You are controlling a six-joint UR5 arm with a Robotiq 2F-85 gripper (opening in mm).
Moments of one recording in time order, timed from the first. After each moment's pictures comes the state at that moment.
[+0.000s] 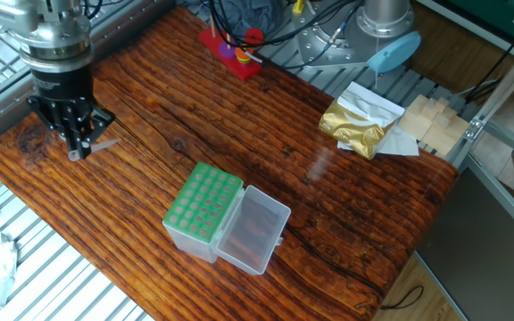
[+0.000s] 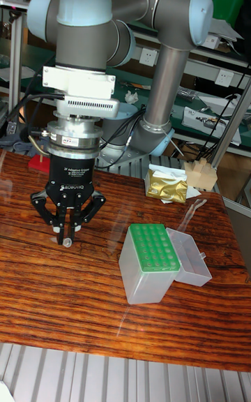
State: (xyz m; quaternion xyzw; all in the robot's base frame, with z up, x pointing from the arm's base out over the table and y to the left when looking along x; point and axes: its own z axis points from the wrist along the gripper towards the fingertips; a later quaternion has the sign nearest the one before) arm 0.668 -0.094 0.177 -0.16 0.98 0.03 0.15
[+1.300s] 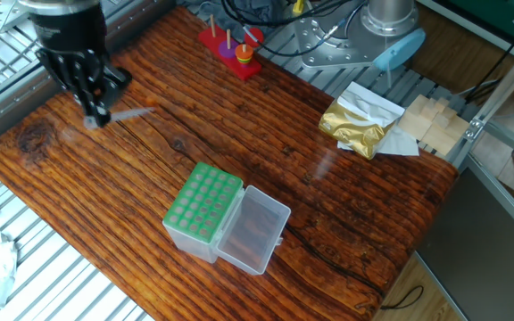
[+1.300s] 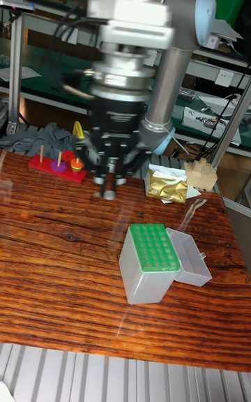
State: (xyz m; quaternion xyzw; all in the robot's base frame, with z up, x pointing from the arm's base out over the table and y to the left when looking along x) arm 0.644 -0.025 0.282 -0.07 0.99 0.05 0.11
